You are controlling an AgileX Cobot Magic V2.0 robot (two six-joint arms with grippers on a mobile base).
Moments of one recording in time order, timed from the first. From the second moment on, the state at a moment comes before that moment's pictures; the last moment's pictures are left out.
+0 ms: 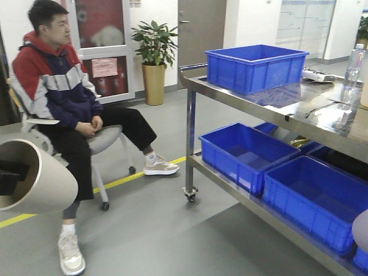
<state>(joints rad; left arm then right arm) -0.15 1.13 -1.33 -0.23 0.94 0.23 -0.06 0.76 -0.94 0.11 0.82 0.08</state>
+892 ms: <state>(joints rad) -0.15 1.13 -1.33 -0.23 0.94 0.23 -0.06 0.76 -0.94 0.11 0.81 0.08</state>
